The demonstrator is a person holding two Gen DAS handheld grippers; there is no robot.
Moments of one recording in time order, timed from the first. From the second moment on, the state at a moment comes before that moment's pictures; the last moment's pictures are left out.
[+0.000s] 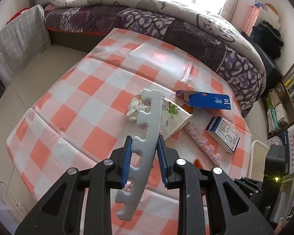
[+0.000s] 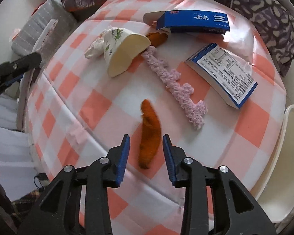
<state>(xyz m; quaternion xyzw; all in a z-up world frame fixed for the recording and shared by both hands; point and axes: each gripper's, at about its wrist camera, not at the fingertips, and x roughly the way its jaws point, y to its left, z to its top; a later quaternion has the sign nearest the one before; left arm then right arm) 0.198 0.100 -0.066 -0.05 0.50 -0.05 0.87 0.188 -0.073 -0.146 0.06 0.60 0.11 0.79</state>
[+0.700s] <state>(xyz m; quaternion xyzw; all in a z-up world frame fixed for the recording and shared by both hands) 0.200 0.113 -0.067 -0.05 0.49 -0.03 0.87 0.185 -0.042 -0.154 0.01 0.56 0.07 0.83</state>
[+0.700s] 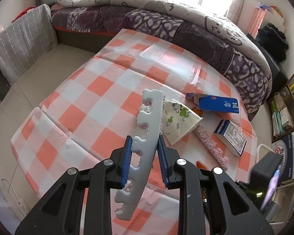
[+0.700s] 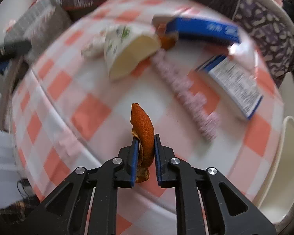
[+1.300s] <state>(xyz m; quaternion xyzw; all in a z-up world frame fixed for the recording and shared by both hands) 0.183 0.072 -0.039 -0.04 0.43 -0.05 0.90 0.152 -0.103 -0.066 0.04 0.41 0.01 0.91</state>
